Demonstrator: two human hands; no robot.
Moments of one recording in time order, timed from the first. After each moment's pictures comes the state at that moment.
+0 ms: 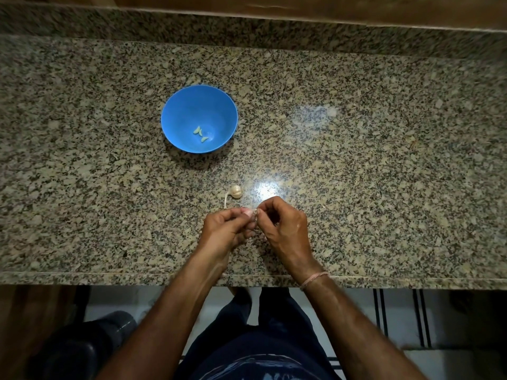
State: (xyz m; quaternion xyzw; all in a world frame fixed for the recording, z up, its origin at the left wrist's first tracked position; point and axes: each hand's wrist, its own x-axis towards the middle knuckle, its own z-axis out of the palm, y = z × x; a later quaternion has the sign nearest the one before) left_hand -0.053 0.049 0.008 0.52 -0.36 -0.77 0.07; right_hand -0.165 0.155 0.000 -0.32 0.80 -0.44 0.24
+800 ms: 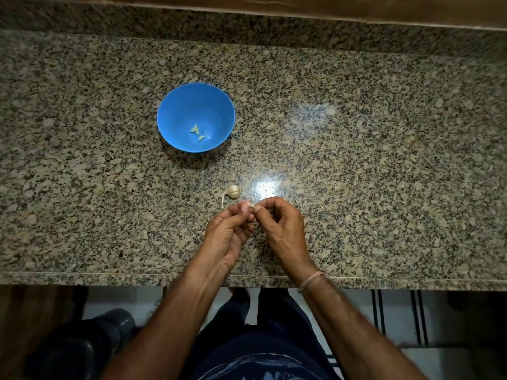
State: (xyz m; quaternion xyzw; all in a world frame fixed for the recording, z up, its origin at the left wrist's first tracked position) left_hand -0.070 0.060 0.006 0.50 -0.17 -0.84 0.15; right_hand -0.162 0.153 0.010 -0.16 0.74 -0.55 0.35
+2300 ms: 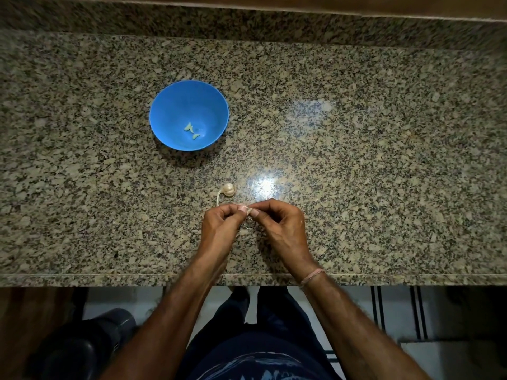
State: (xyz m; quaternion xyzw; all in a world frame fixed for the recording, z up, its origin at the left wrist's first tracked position) left_hand -0.069 0.060 0.005 0.54 -0.51 -0.66 0.08; right_hand -0.173 0.163 -0.006 -0.21 0.72 -0.56 0.35
